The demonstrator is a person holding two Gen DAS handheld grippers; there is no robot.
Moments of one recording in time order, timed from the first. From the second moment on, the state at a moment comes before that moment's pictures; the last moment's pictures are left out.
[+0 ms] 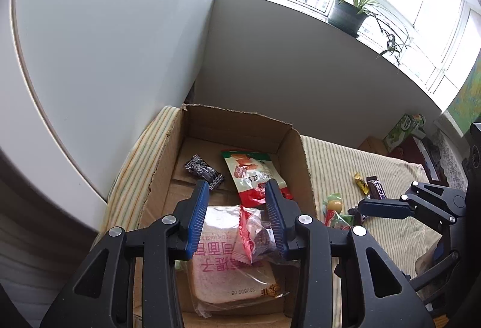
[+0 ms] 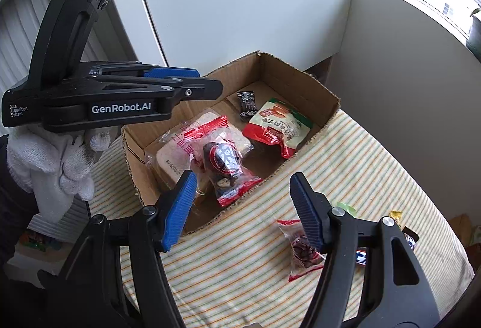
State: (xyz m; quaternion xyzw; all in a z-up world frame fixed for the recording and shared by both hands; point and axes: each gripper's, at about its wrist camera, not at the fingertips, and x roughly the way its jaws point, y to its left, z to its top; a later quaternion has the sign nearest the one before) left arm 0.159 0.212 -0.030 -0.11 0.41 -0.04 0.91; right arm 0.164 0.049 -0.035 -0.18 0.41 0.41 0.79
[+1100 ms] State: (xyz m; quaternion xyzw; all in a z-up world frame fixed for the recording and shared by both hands) left arm 0.145 0.027 -0.039 -0.01 0.43 -0.20 0.88; right arm 0.246 -0.182 -0.063 -0.01 0.50 0.24 0.83
